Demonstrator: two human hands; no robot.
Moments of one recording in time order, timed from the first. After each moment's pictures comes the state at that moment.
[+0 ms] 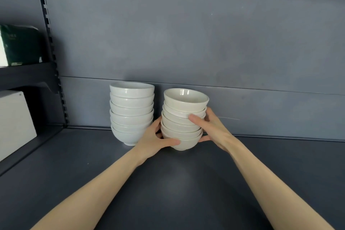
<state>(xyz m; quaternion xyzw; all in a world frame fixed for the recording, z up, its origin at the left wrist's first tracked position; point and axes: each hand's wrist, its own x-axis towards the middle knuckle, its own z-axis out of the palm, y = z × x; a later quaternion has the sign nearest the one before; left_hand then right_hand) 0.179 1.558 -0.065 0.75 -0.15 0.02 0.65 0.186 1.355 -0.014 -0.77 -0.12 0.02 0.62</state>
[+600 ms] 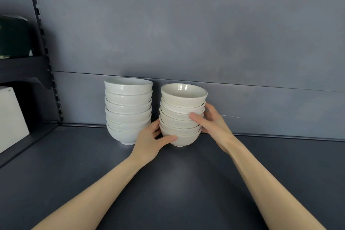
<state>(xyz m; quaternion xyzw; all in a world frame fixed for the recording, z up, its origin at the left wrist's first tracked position) 0.184 1.552 -0.079 0.75 -0.13 0.12 0.63 0.202 1.351 -0.027 -0.74 -0.15 -0.03 0.65</state>
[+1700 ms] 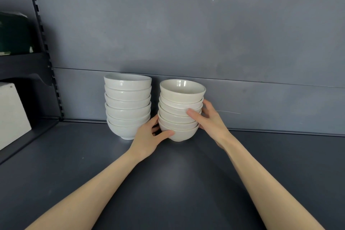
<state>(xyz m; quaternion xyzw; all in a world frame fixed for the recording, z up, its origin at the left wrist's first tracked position) 0.182 1.556 -0.080 0.78 -0.14 0.12 0.60 0.193 1.359 -0.027 -0.75 -0.15 -0.06 0.64</state>
